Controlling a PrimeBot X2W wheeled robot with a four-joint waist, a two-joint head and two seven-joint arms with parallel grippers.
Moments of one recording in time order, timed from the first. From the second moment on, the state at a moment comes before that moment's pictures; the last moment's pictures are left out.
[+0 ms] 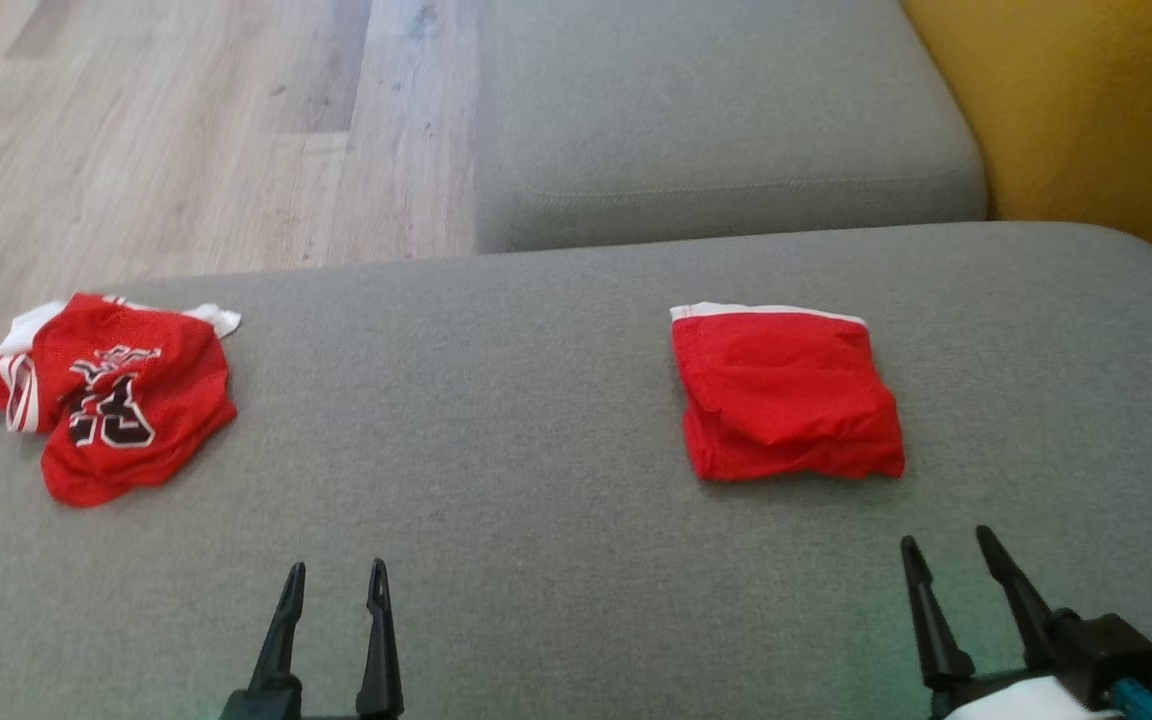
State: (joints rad) left arm 0.17 0.05 -0.22 0.17 -0.15 0.11 -0.26; right arm 0.16 -0.12 0.10 0.24 0.16 0.12 -0.25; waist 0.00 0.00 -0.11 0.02
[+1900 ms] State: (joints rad) left arm -0.10 0.05 -0.29 0.06 -0.04 0.09 -0.26; right arm -0.62 -0.58 0.22 0.90 0.42 0.12 -0.07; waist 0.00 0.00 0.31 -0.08
